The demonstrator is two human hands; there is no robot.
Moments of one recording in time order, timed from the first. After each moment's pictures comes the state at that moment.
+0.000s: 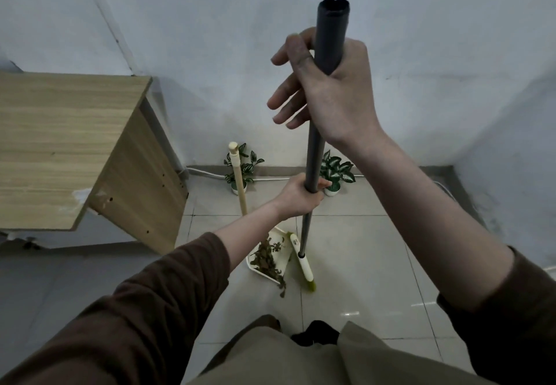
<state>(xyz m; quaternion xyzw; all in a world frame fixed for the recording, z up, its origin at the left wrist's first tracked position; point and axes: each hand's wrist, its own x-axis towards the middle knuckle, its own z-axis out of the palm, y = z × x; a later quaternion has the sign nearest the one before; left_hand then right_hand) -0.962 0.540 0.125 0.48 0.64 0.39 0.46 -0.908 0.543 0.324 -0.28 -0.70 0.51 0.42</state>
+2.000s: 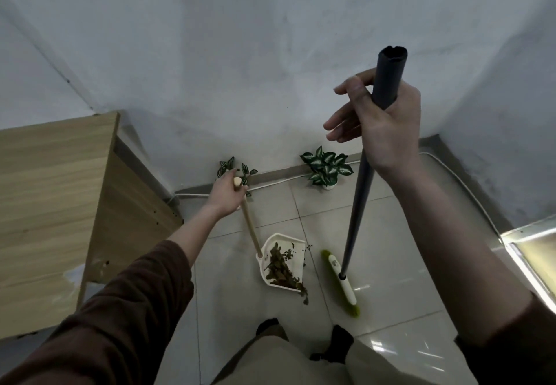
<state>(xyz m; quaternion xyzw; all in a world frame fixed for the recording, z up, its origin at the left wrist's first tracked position) -1.178 0.606 0.060 0.53 0.78 0.19 0.28 -0.925 0.616 0.276 -0.41 -0.61 0.42 0.53</state>
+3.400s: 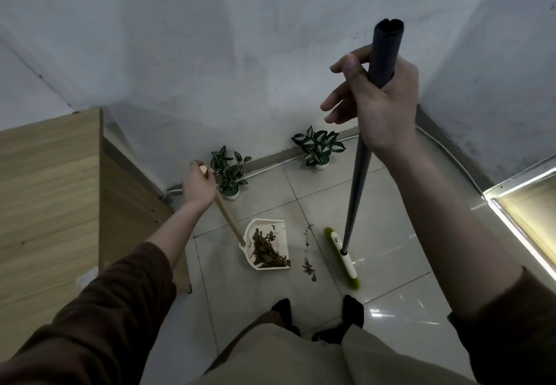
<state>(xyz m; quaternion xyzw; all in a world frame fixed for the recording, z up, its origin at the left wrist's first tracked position) -1.241 0.576 0.059 0.45 0.81 0.31 0.22 -0.971 0.582 0.264 -0.44 -0.60 0.37 0.56</state>
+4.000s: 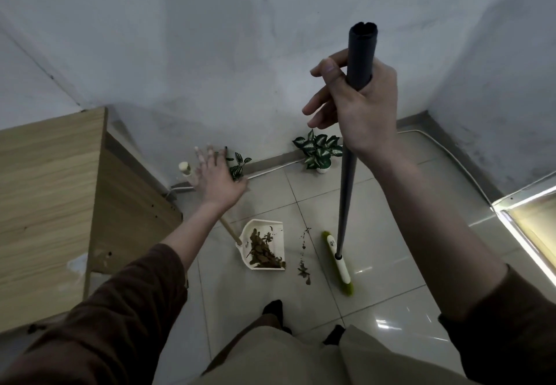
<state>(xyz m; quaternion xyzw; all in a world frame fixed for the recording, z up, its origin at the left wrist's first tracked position) -1.155 0.569 0.079 0.56 0.80 0.16 0.12 -0.929 0.576 0.274 -0.41 -0.60 0.42 0.54</state>
